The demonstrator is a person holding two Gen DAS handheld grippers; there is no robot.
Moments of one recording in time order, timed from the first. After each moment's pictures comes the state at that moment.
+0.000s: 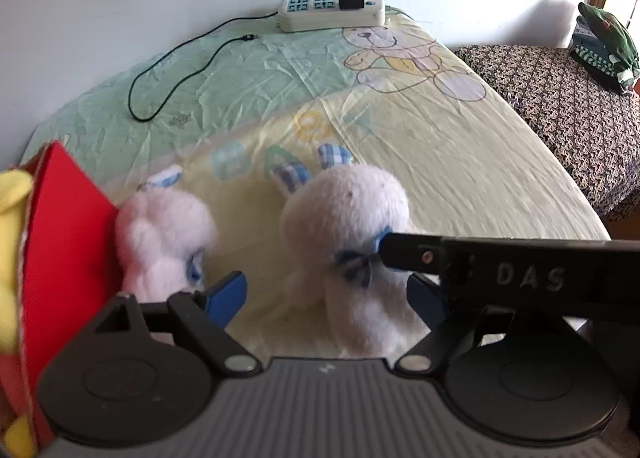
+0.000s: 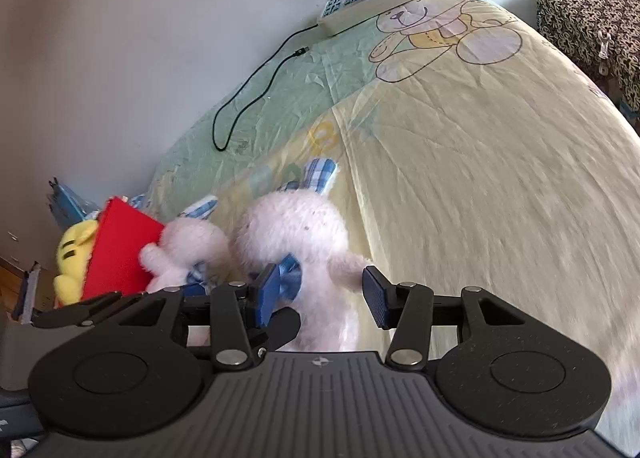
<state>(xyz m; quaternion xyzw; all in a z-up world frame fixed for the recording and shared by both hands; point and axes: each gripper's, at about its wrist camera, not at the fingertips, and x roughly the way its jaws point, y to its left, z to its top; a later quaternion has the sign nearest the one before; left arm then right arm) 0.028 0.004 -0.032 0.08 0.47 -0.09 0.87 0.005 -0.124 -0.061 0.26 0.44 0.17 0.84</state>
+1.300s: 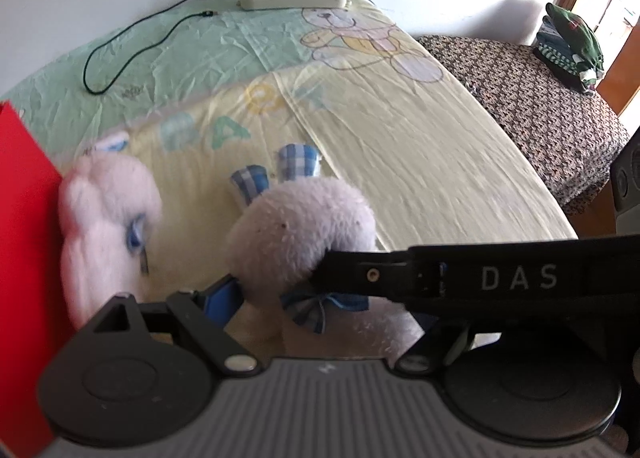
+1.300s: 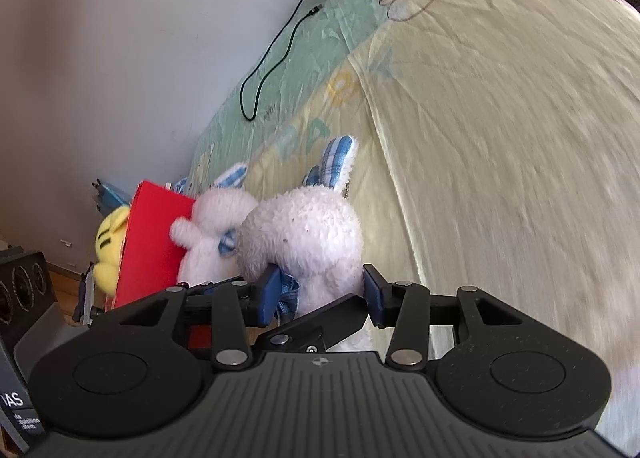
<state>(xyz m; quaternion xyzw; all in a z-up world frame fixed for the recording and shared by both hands) 0.011 0.004 -0.045 0.04 0.50 -0.16 0.85 -0.006 -0.135 -0.082 0.34 0.47 0.24 0.78</state>
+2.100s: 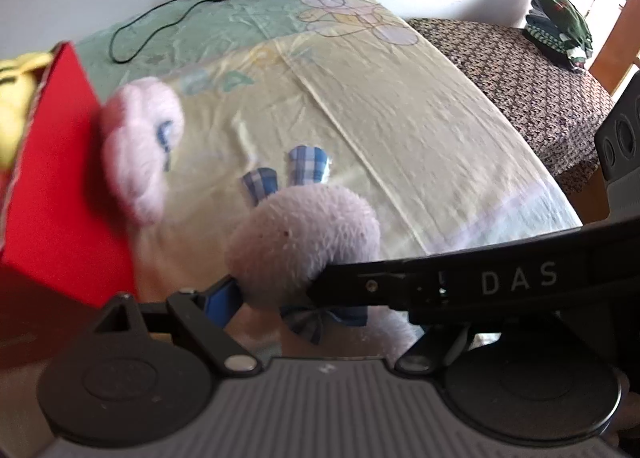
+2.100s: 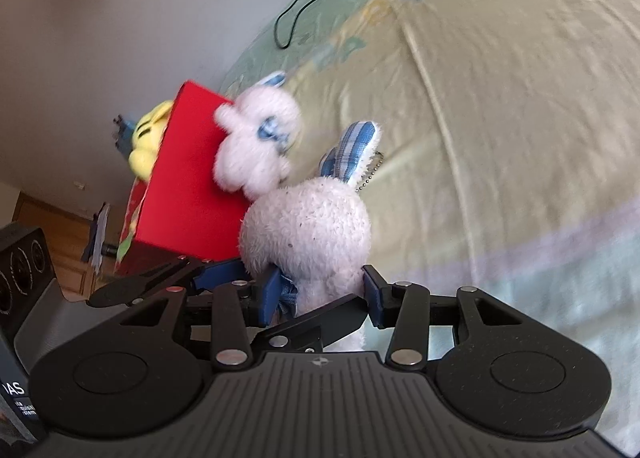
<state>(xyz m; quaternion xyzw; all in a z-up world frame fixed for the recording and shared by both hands) -0.075 0.016 -0.035 0.05 0.50 -0.14 0.85 -0.070 -0.125 -0.074 0.30 0.51 0.30 0.75</state>
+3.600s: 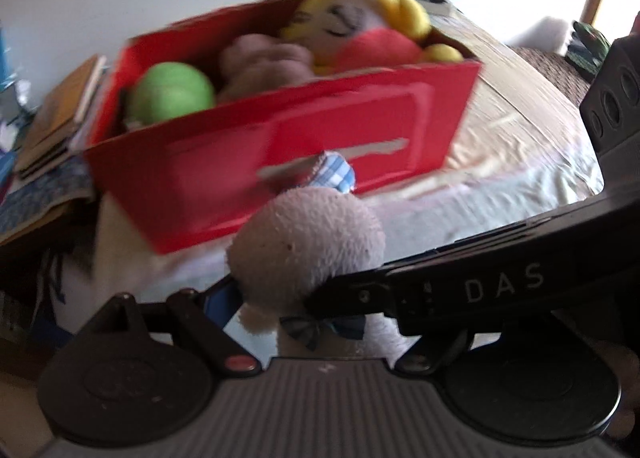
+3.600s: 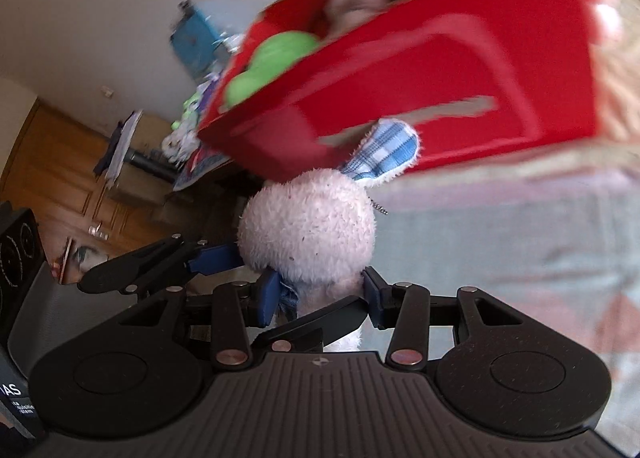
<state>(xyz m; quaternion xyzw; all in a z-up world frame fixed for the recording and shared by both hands) -0.197 0.304 0.000 0.04 0.46 -0.09 0.88 -0.156 0.155 -0.032 0.22 0.51 0.37 0.75</state>
